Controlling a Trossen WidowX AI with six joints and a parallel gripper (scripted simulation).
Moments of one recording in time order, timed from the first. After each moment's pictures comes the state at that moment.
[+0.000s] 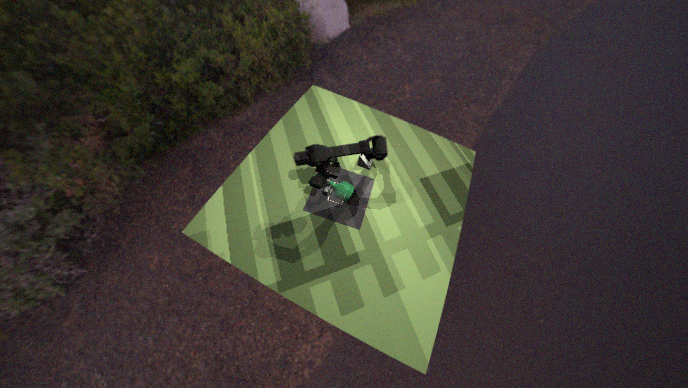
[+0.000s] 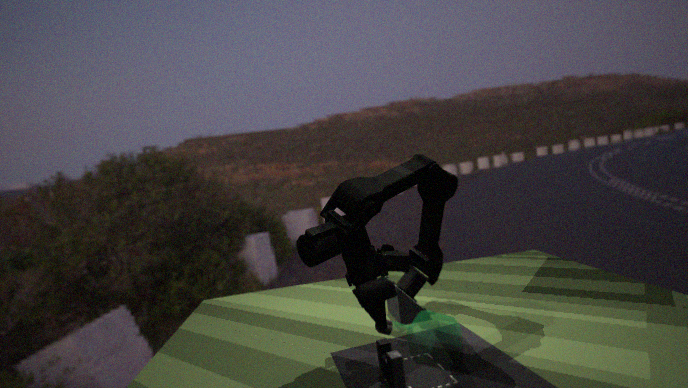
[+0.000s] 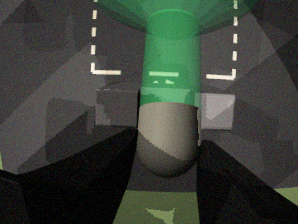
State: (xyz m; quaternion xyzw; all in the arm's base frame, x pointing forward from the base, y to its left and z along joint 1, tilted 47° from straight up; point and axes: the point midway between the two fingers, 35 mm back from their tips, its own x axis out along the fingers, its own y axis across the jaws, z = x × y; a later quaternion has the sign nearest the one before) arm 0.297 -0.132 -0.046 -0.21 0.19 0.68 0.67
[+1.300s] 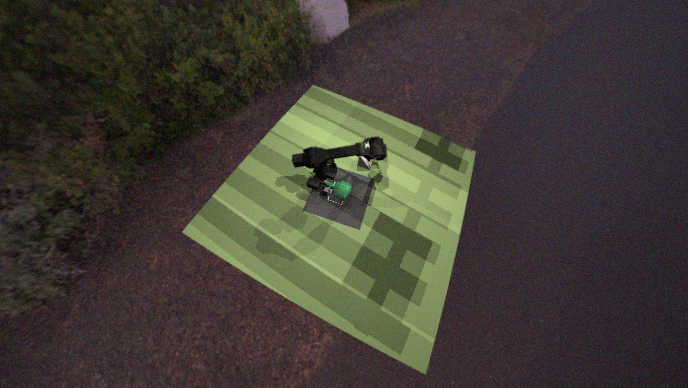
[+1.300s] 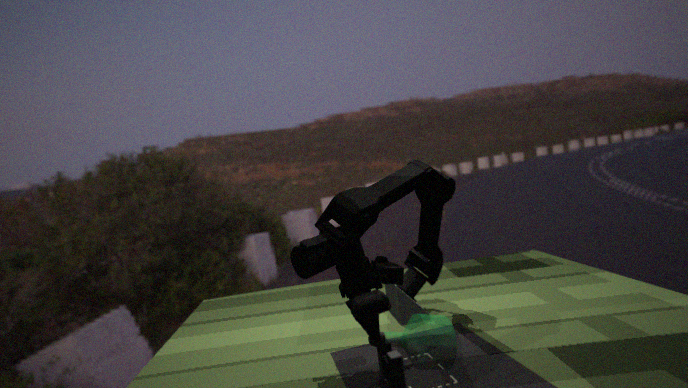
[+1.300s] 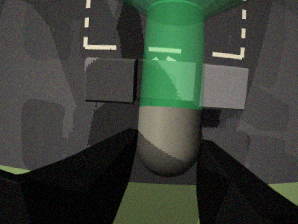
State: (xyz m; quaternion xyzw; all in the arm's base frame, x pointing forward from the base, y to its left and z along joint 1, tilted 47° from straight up) arm 0.300 -0.128 -0.070 -0.22 0.19 0.68 0.67
